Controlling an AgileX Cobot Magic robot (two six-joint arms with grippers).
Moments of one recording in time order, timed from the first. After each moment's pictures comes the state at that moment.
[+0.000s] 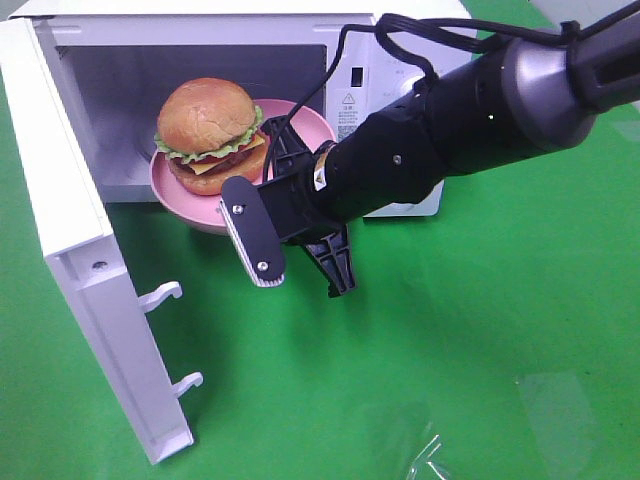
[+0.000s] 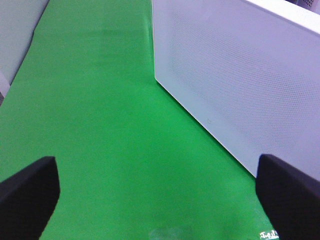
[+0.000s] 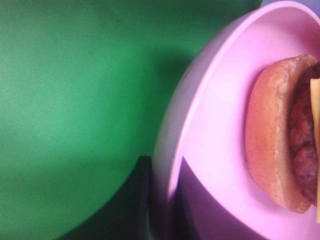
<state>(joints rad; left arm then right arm) -0.02 0.00 -0.51 -0.06 1.04 0.08 0.71 1.95 -1.13 -0.11 0.03 -1.27</state>
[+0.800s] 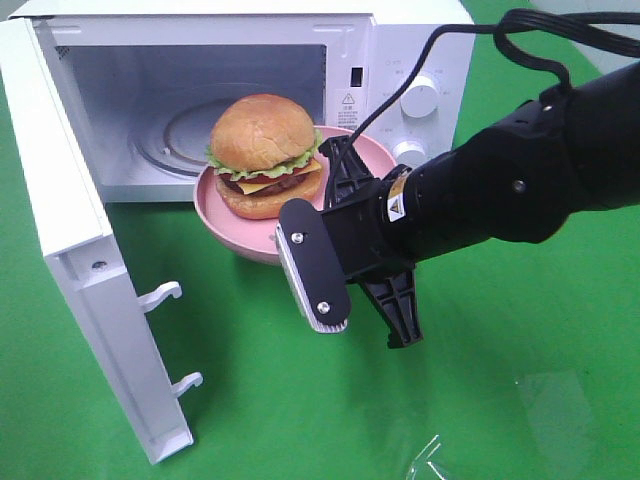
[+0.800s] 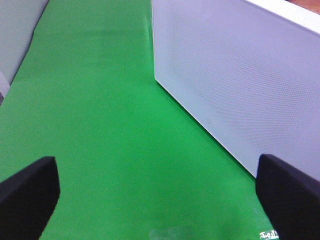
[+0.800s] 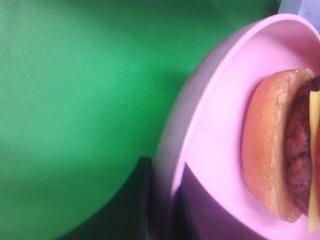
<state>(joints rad) -0.02 0.00 -0.51 -0.06 1.04 0.08 0.73 1.69 -0.85 -0.02 0.04 -1.26</state>
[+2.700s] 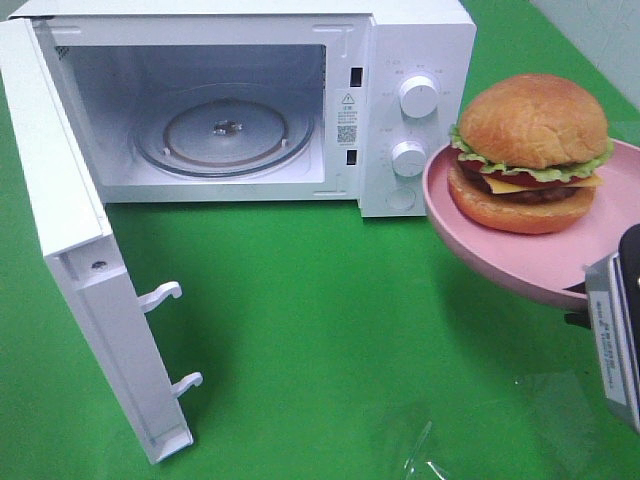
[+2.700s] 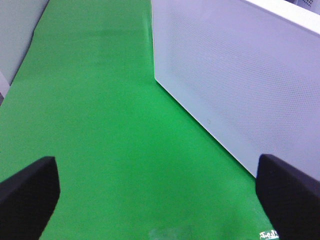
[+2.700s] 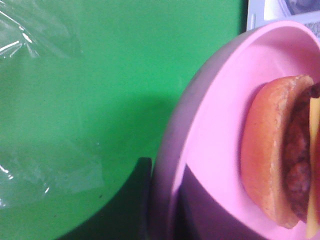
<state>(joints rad) -0.02 0.00 -0.51 -0.06 1.04 0.08 0.72 0.84 -0.46 -0.44 0.55 -0.61</state>
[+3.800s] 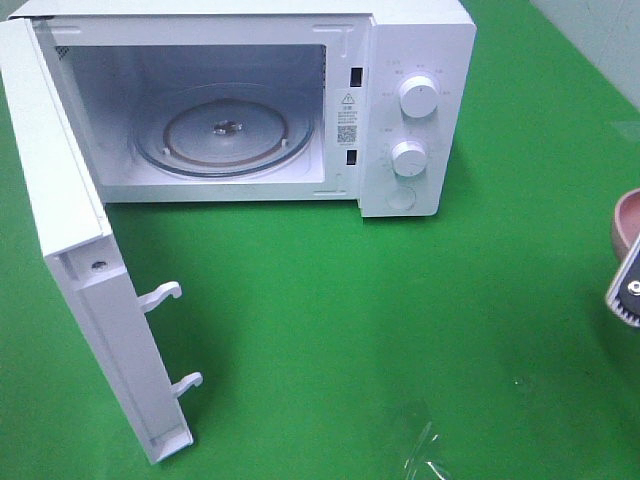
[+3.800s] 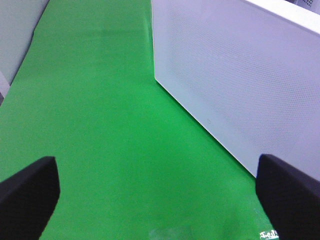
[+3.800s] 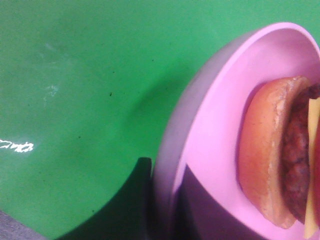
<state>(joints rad) -0.02 0.00 -0.51 -0.06 1.04 0.09 0.72 0.94 -0.41 -0.77 0.82 0.32</state>
